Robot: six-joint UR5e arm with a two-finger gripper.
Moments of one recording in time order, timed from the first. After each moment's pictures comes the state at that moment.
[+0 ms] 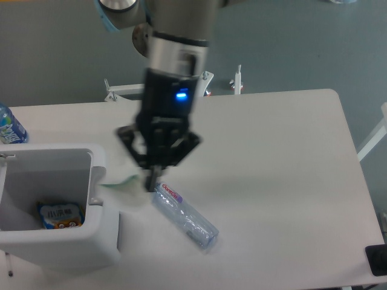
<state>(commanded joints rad) 2.22 -1.80 -1.31 -0.96 1.12 -0.17</state>
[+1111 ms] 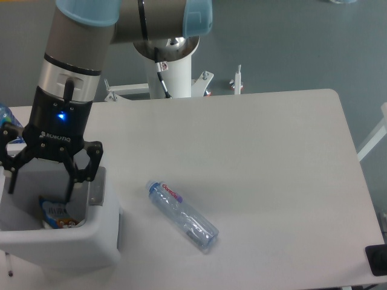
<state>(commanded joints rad) 2.13 -1.83 -1.34 -0.83 1.12 -0.18</state>
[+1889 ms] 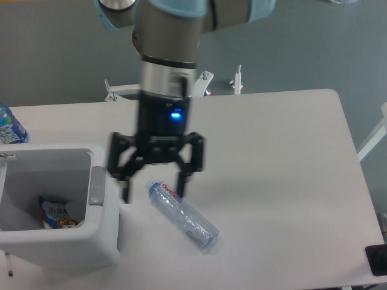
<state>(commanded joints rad) 2.44 -1.84 -1.37 -0.92 1.20 -0.22</state>
